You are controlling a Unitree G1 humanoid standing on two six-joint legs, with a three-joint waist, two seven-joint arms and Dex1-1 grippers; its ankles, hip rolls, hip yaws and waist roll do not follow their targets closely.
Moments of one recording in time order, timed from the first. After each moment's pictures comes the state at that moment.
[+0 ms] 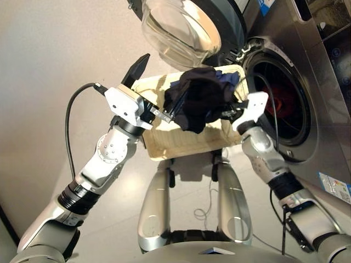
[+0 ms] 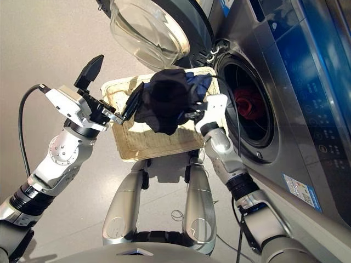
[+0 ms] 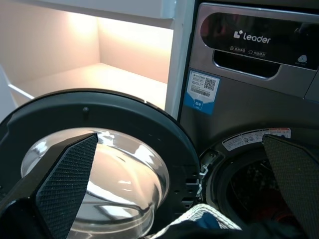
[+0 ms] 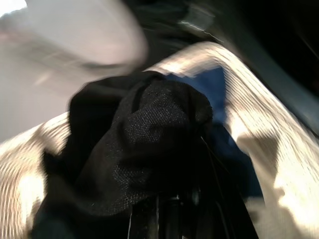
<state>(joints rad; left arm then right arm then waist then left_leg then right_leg) -0.37 0.65 -0.44 -0.25 -0.49 -0.39 0.02 -0.42 -0.25 0.23 0.52 0.88 -0.34 -0.07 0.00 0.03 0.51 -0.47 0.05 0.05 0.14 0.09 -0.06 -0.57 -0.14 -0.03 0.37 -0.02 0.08</state>
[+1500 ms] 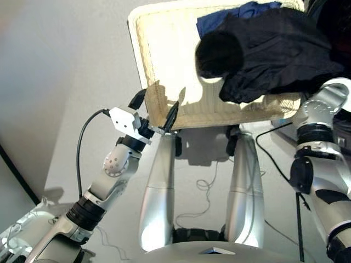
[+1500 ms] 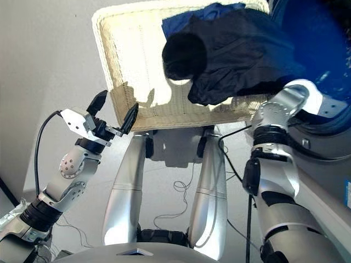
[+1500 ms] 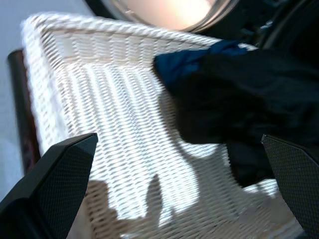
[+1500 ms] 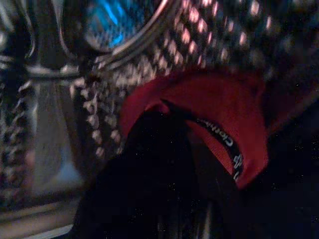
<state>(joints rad) -0.21 0.61 -0.43 -0.16 -0.63 -0.38 0.03 -0.97 -0.56 -0.27 0.85 1.63 -0.66 -0.19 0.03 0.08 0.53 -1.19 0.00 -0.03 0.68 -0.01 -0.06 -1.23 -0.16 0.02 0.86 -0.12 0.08</state>
